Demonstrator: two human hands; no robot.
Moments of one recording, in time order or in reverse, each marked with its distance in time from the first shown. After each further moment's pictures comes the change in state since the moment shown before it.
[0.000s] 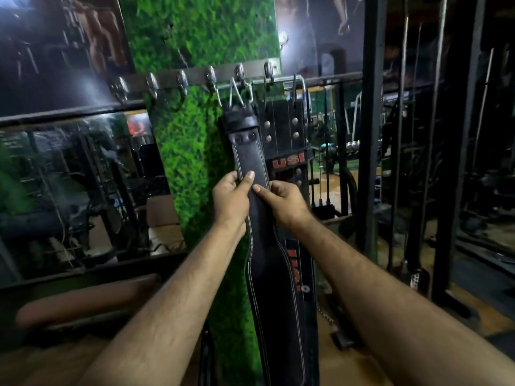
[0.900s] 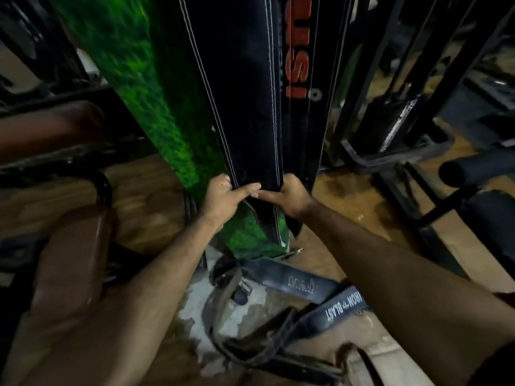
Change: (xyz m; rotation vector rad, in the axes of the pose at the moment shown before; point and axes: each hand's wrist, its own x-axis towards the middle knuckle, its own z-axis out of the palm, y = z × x) left_hand -0.191 -0.337 -0.180 0.547 -0.205 -0.644; right_hand -0.233 0.344 0.002 -0.213 -0.203 0.536
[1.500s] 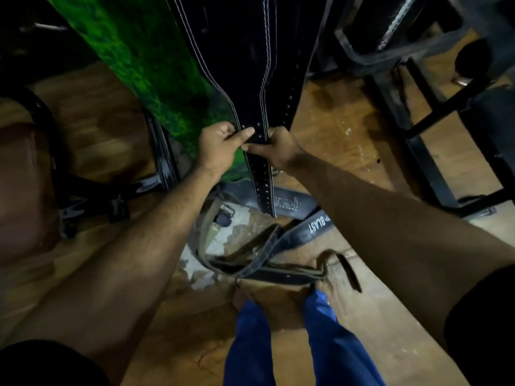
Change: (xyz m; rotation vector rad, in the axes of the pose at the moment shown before) left_hand -0.026 -0.134 0.065 0.108 -0.071 -0.019; right_hand -0.040 0.164 0.048 -0.047 -0.018 0.364
